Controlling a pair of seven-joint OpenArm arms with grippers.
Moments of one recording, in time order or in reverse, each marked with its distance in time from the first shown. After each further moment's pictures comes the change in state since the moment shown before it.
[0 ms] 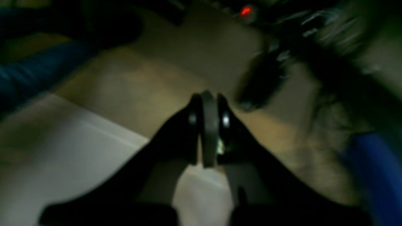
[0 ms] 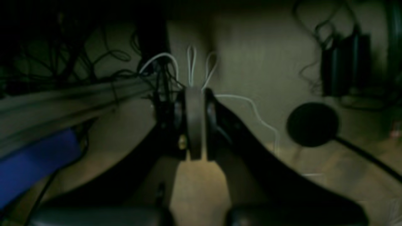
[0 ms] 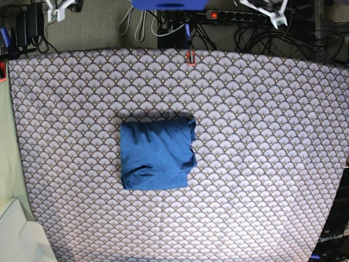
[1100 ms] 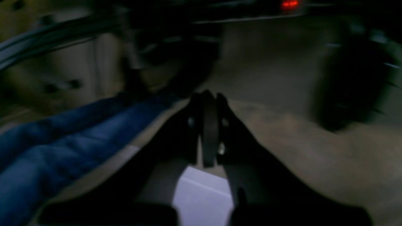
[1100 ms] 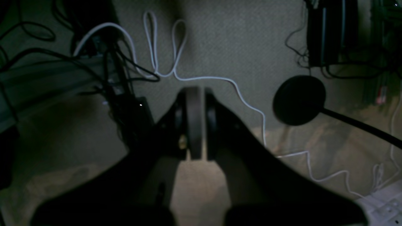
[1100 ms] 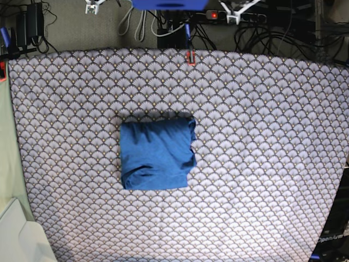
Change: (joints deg) left arm -36.2 23.1 17.9 -84.2 1.2 -12.1 -38.7; right arm 32.9 7.1 -5.6 -81.2 -21.0 -34.2 44.4
